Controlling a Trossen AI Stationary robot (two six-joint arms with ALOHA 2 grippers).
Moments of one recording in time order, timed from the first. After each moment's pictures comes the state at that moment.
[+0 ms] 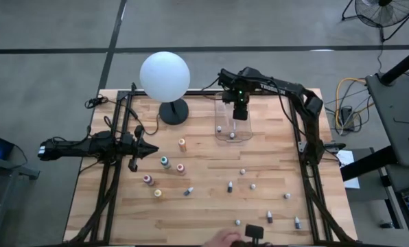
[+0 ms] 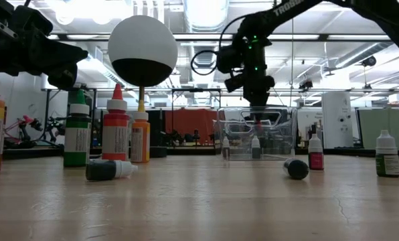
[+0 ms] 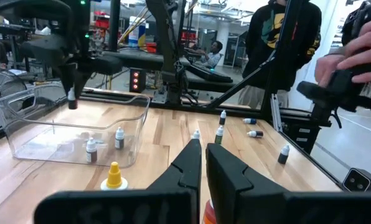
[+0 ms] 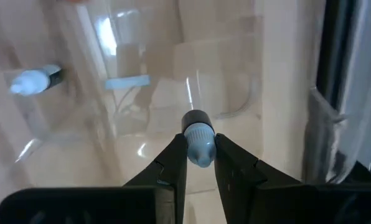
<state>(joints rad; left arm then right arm) -0.02 0.03 0.01 0.02 0.02 -0.13 -0.58 2.02 1.76 -1.26 0.08 -0.41</state>
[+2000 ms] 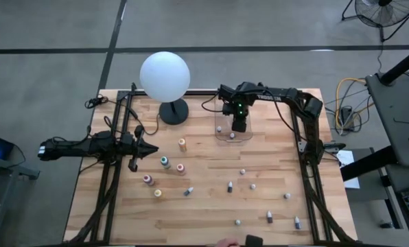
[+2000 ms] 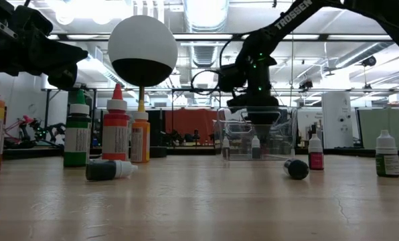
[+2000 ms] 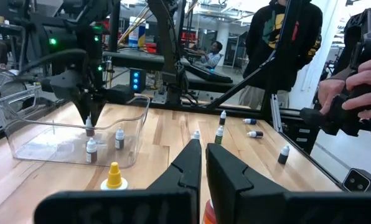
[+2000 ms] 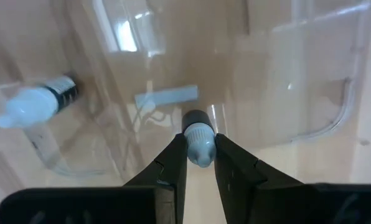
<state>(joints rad) -0.02 0.03 0.01 0.02 0.02 -0.13 -0.53 2.01 1.49 -1.05 0.00 -0.31</state>
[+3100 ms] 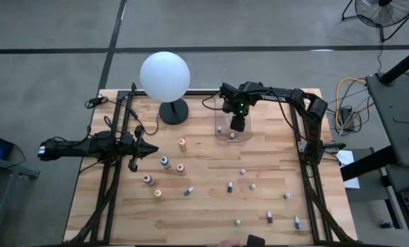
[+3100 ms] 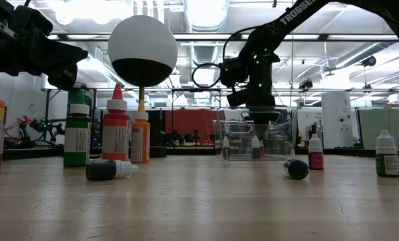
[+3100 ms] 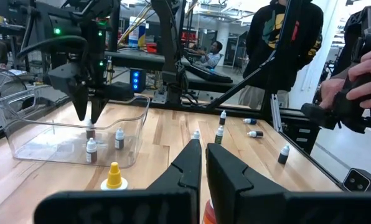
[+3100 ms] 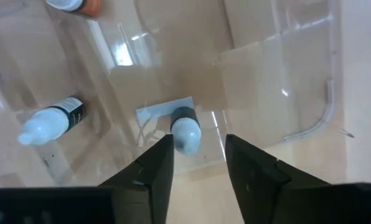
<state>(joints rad) -0.02 0.03 0.01 0.02 0.02 -0.13 -0.52 1.95 1.45 -0.99 0.00 -0.23</state>
